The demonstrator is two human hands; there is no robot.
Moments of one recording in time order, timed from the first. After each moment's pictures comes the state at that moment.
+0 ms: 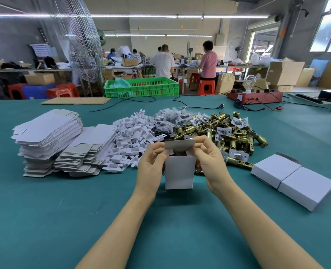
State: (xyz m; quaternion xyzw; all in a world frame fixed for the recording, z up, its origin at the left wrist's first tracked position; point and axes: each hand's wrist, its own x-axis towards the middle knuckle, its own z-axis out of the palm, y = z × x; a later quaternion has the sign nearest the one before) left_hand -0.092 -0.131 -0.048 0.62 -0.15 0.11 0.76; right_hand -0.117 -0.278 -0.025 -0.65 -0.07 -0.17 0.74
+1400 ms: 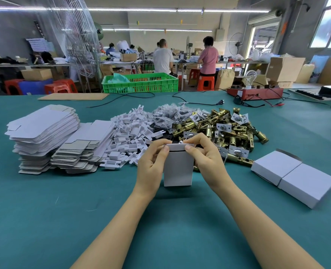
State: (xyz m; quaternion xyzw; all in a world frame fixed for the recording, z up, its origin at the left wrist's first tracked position) left_hand -0.092 -0.132 -0.051 0.66 -0.22 0.14 0.71; right_hand -0.117 -0.278 -0.030 -0.73 -0.11 -0.22 0.64
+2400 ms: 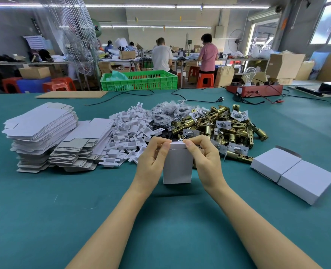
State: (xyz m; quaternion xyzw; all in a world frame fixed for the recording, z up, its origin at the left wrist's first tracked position) left_hand -0.088 -0.128 -0.050 0.71 -0.26 0.15 0.64; right_hand -0.118 -0.269 -0.042 -0.68 -0.09 -0.27 0.67
